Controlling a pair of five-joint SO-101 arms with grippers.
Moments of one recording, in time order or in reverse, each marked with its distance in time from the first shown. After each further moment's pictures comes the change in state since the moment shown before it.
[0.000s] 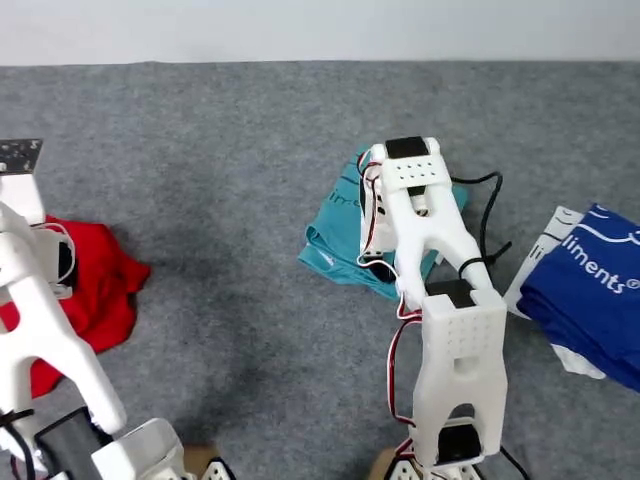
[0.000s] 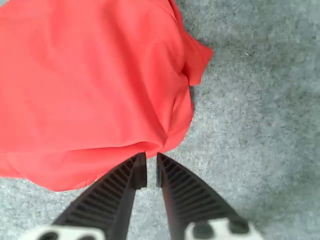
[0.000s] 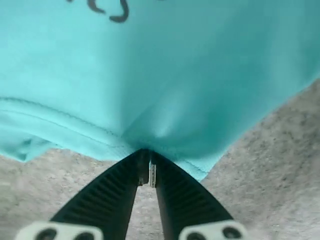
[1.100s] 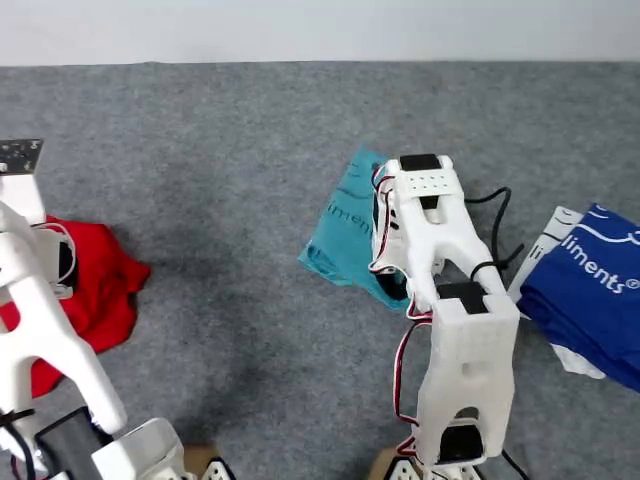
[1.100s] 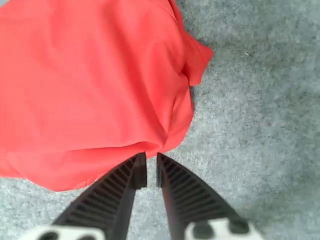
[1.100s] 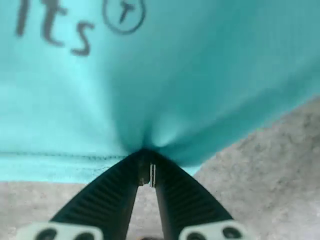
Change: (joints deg) left arm 0.0 0.0 0.0 0.0 0.0; right arm 3.0 -2.5 12.5 -4.3 4.2
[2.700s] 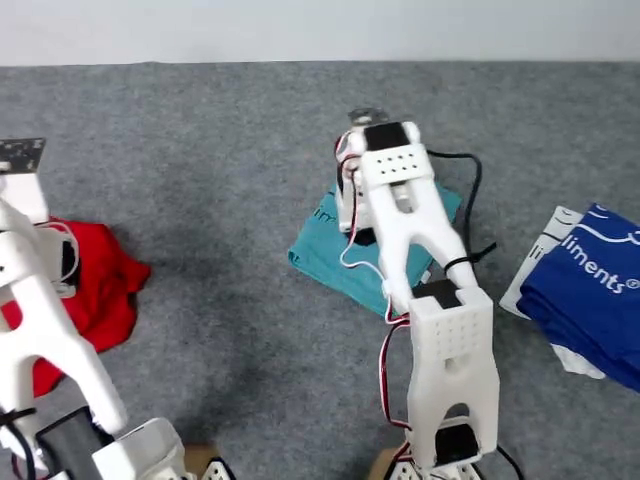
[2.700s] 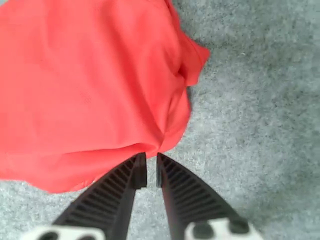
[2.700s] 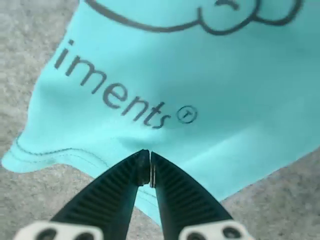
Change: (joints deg) left arm 1.7 0.0 0.0 0.2 0.2; right arm -6.2 3.5 -24.1 -0.2 0.1
